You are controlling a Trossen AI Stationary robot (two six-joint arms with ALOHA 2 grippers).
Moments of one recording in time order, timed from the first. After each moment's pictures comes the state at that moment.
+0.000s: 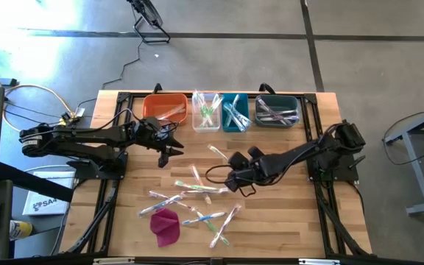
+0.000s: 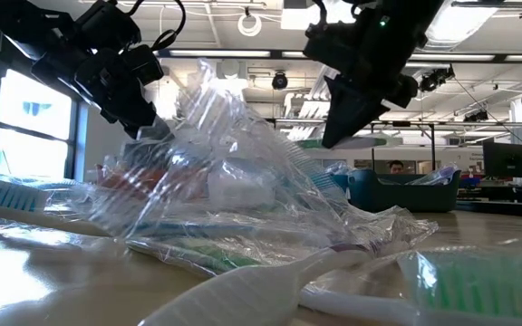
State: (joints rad) left arm 0.30 1.02 0.43 0.05 0.29 -0.02; right arm 0.28 1.73 1.18 -0.65 0.53 0.88
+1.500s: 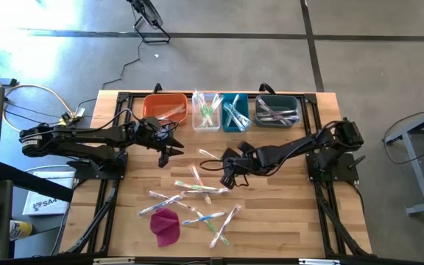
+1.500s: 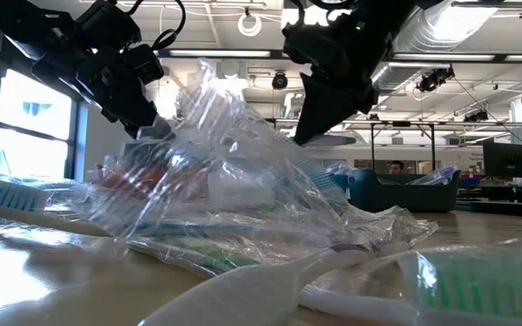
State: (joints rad) left arm 0.30 1.02 0.43 0.06 0.29 -0.03; right arm 0.19 1.73 1.18 -0.48 0.36 0.60
